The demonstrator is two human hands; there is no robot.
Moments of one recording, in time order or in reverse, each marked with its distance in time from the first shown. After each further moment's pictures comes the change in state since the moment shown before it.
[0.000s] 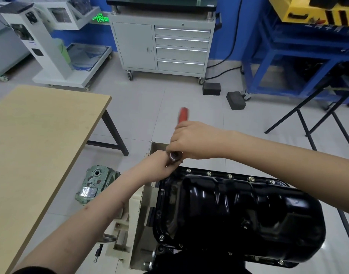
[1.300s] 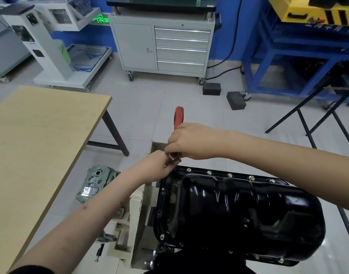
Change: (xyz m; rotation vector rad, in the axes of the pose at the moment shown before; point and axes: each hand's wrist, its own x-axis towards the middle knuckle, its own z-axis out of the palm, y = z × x) left_hand -0.003 0.000 -0.002 0.070 0.003 0.026; right_hand 0.002 -0.003 -0.003 0.046 -0.020 -0.038
